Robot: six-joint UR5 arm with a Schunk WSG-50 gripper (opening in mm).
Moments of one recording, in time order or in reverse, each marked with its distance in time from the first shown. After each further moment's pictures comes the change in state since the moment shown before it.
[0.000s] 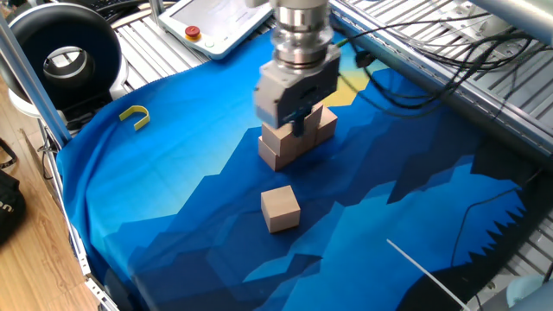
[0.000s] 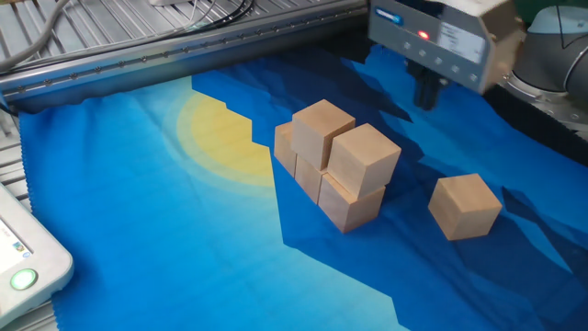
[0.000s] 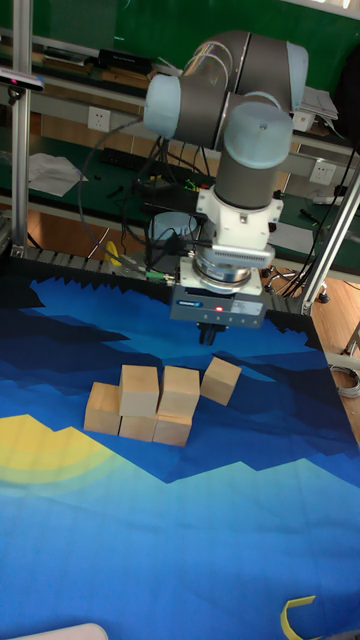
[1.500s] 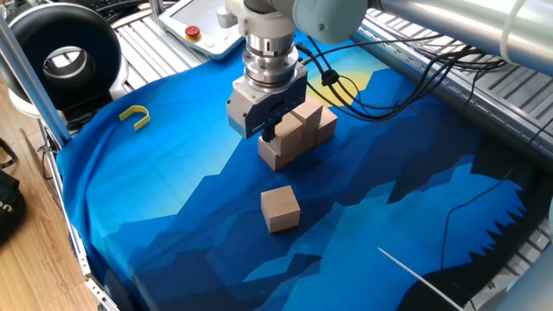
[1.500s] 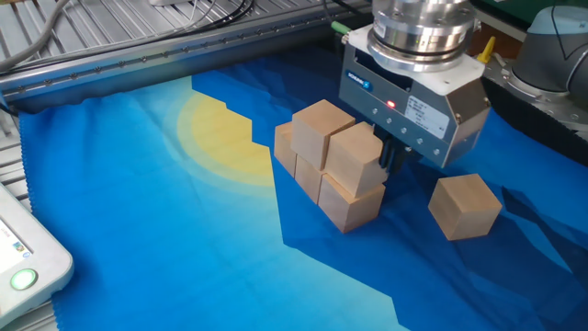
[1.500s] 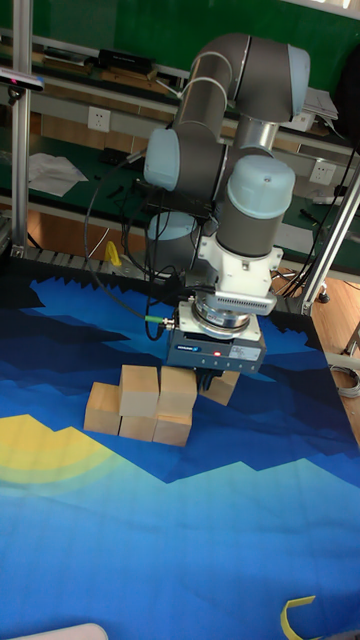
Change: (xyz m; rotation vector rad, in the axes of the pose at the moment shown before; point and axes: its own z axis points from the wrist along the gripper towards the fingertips) arm -0.056 -0.009 0.044 0.049 -0.079 -0.014
